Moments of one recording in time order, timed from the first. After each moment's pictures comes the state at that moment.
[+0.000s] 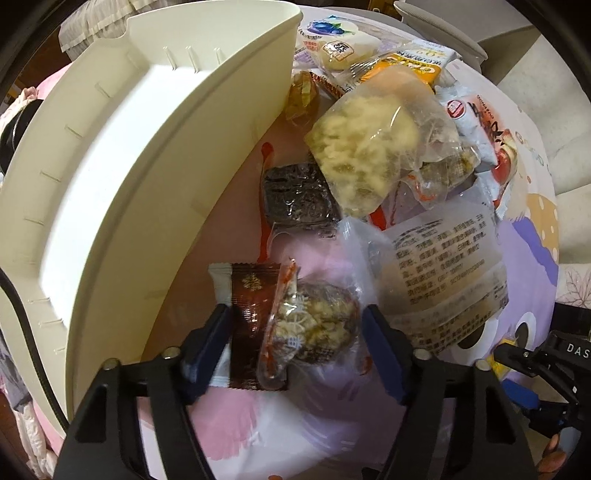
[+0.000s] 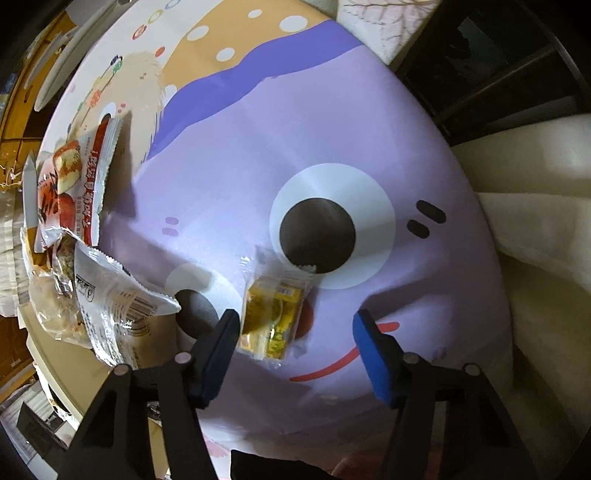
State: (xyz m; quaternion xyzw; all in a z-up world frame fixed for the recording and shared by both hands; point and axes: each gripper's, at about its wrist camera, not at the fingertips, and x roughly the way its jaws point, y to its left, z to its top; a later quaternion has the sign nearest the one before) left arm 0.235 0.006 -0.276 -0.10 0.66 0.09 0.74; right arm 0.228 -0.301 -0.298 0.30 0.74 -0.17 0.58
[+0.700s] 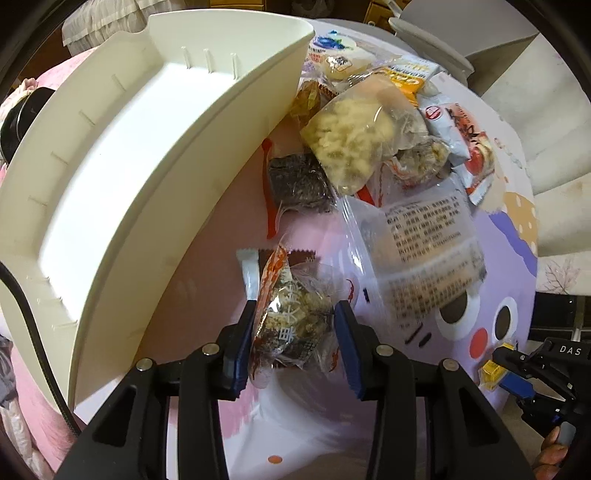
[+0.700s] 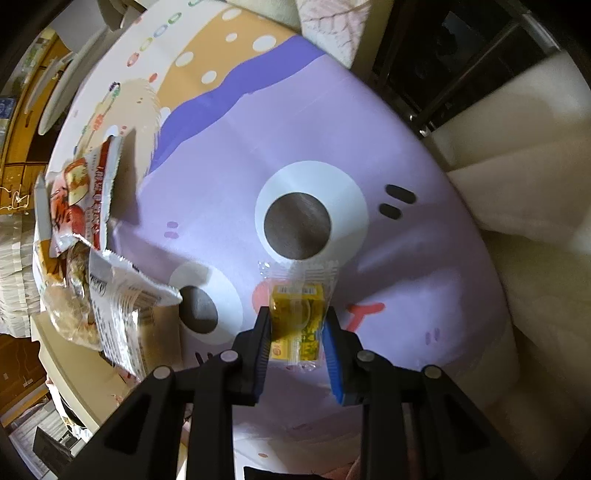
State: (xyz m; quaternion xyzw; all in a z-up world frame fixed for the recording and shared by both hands) left arm 0.194 0.003 -0.252 -0.13 0.64 0.07 0.75; right arm 0.171 -0.323 -0.263 0.33 0.69 -0.20 0.61
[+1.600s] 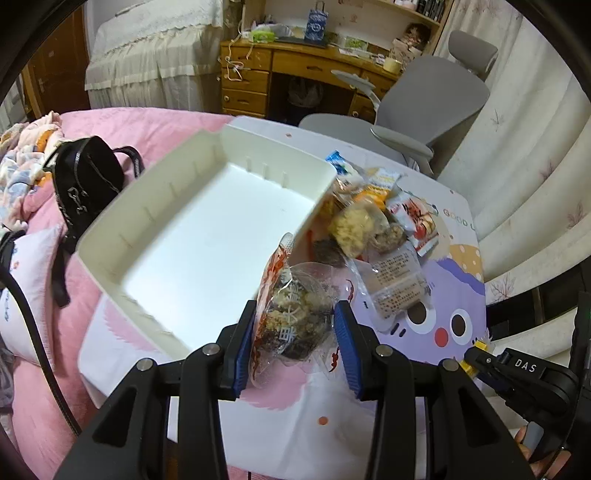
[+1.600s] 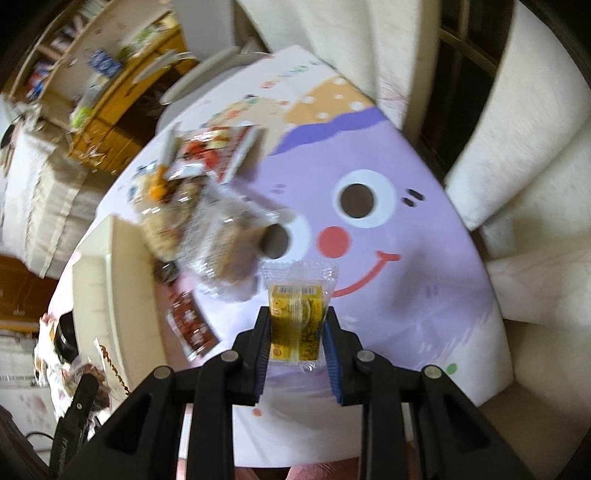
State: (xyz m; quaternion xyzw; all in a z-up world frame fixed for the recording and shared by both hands) left arm 0.093 0.072 -0.110 -0.13 0.50 0.06 0.86; right arm 0.115 -0.223 -0.172 0.25 0.60 -0.08 0.75
